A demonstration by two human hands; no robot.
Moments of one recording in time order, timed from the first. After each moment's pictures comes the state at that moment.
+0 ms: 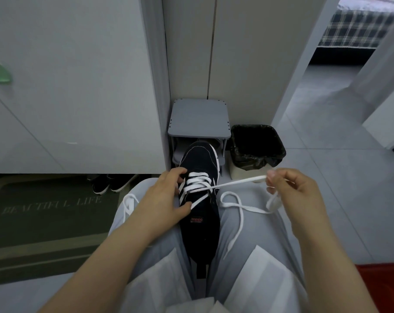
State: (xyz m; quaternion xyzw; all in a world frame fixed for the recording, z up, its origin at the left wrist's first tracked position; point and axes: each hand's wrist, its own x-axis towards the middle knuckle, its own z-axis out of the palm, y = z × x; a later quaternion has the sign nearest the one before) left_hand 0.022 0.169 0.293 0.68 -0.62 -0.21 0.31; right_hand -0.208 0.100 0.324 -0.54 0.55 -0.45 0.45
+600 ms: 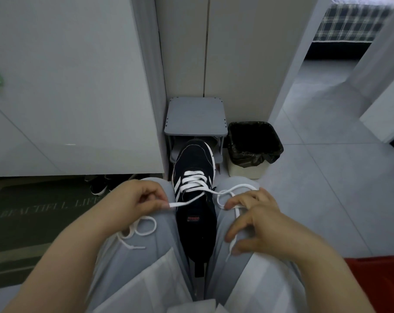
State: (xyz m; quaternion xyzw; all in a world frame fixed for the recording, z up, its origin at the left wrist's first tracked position) left_hand 0.061 0.184 0.328 0.67 -0.62 -0.33 0.22; right_hand -0.209 0.121 0.309 -0.90 0.34 0.02 0.28
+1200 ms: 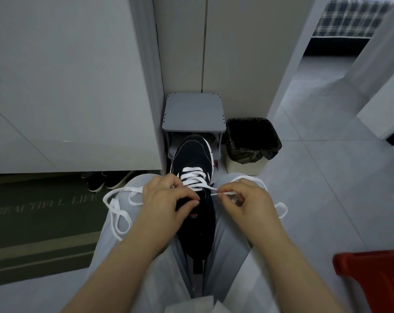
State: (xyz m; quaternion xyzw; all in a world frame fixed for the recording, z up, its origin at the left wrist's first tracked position) left_hand 0.003 0.177 0.286 0.68 -0.65 -0.09 0.32; right_hand -0.172 0.122 0.288 -0.78 0.46 -0.32 0.28
